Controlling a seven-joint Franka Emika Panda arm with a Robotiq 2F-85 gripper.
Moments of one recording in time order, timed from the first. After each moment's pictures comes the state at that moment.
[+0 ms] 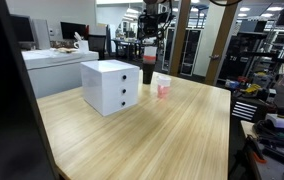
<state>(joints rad) -0.14 0.57 -0.34 -1.32 -0.05 2.03 0.72</state>
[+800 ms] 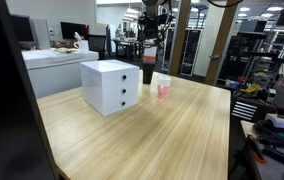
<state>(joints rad) -0.14 0.58 -0.34 -1.32 -0.05 2.01 0.74</state>
